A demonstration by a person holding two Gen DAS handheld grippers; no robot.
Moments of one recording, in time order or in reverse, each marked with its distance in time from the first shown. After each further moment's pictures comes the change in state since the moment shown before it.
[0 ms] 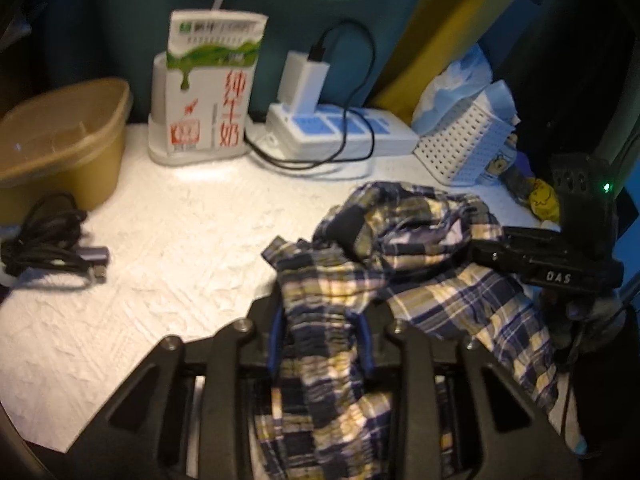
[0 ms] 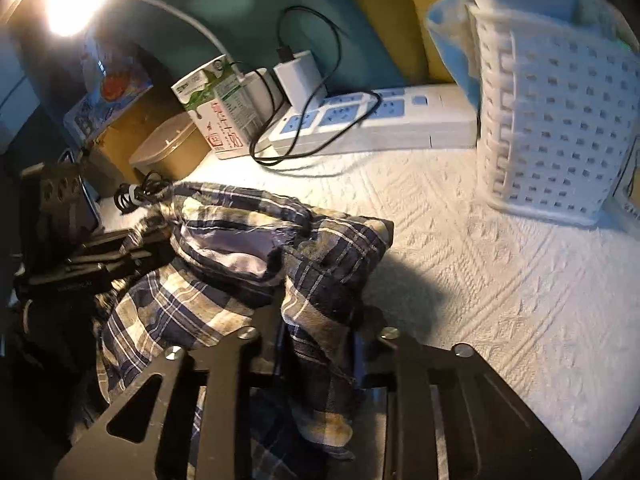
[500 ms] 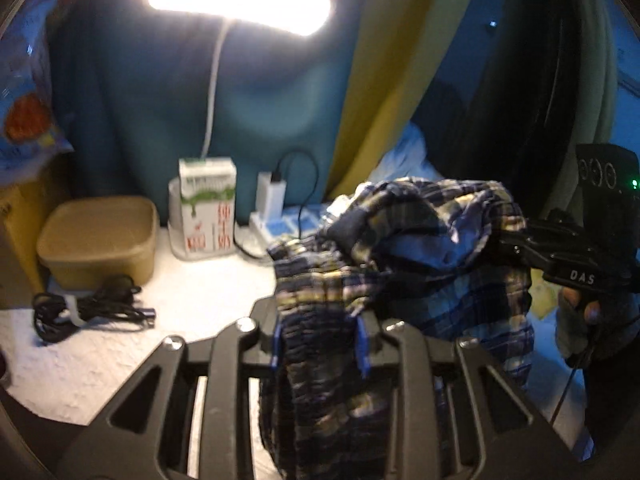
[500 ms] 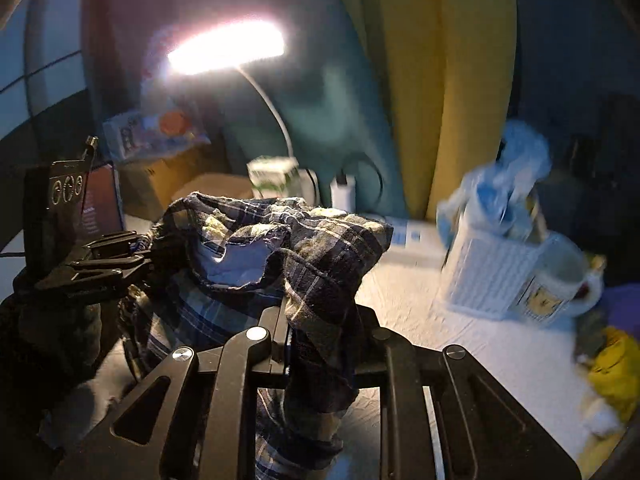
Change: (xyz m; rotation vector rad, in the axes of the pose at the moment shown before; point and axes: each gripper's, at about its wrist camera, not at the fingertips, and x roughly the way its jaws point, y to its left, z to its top) left arm -0.114 -0.041 -0.004 0.078 -0.298 -0.009; right arm -0.134 0.095 0.002 -0.223 -0.289 -0.140
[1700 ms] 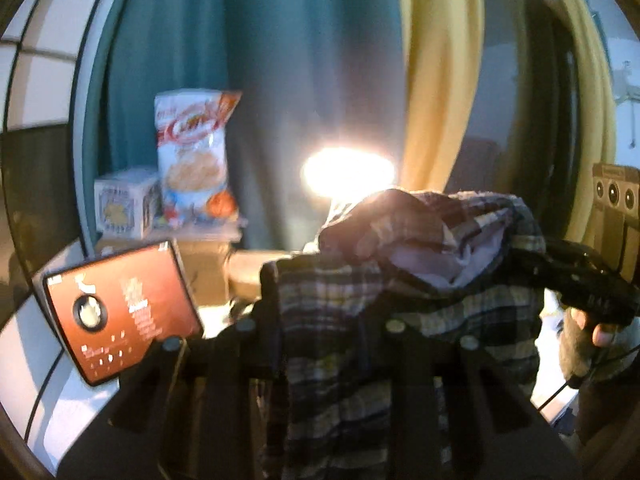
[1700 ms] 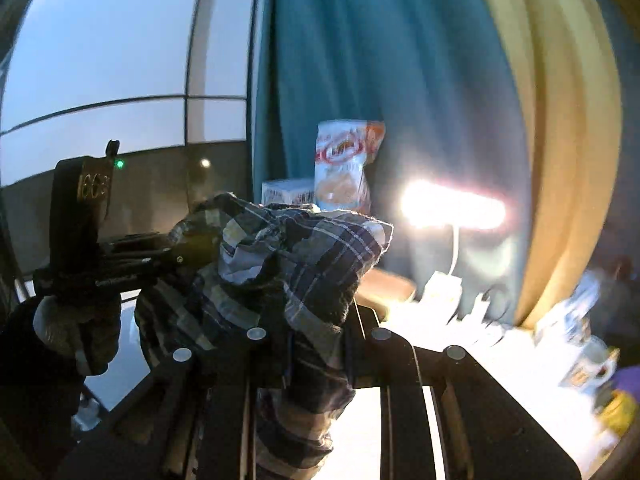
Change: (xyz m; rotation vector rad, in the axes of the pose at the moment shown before) left arm -0.276 0.034 -0.028 -0.010 -0.202 0.252; right arm -0.094 0.211 0.028 -0.141 -0.191 0.244
